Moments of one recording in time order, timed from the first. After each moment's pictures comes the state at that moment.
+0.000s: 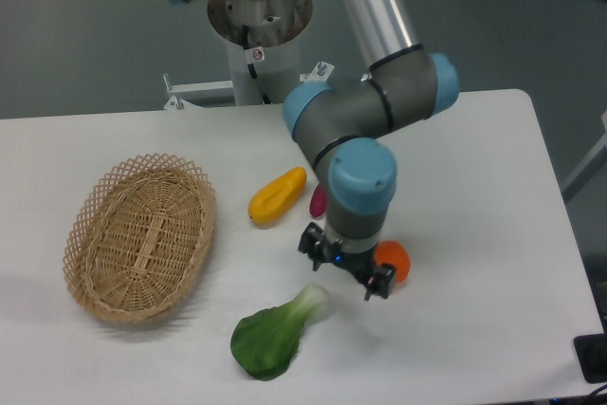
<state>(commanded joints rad) 2.37 -2.11 -1.54 -0.99 1.50 0.98</state>
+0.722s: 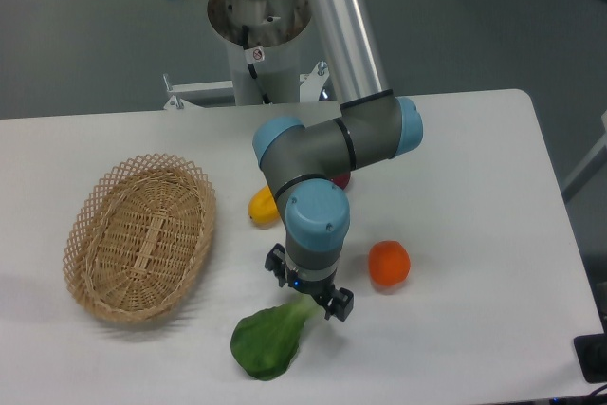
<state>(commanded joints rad) 2.32 -2.19 -1.55 -0.90 1.52 0.98</state>
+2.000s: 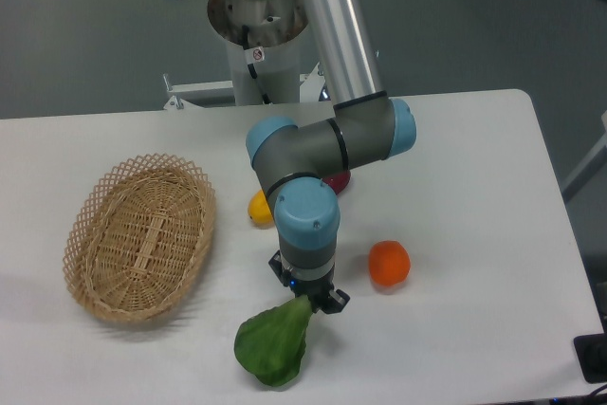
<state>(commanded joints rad) 2.34 -2.10 -1.55 -0.97 1.56 0.99</state>
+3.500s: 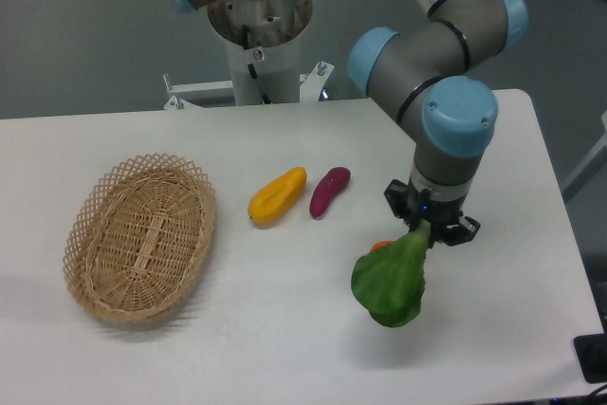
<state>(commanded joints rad) 2.59 -2.02 -1.42 -1.19 1.59 1.23</state>
